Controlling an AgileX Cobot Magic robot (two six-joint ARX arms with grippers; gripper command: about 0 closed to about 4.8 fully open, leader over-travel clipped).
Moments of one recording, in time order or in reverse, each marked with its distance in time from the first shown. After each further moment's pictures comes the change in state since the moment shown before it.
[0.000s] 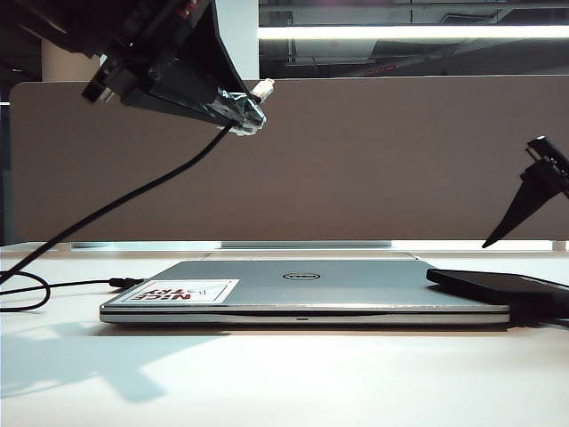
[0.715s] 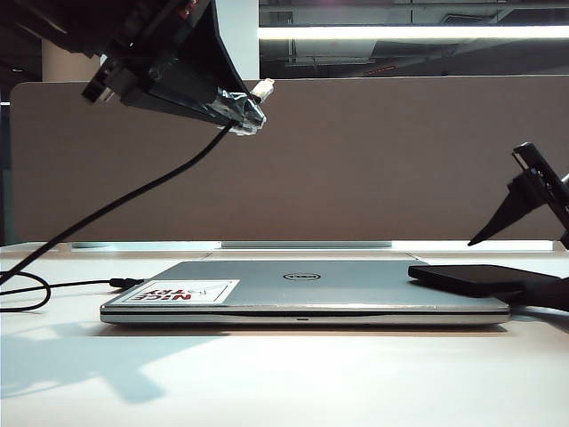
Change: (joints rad) left arm 0.000 0.000 0.000 0.001 0.000 0.000; right arm 0.001 0.178 0.014 0.276 -0.023 0.015
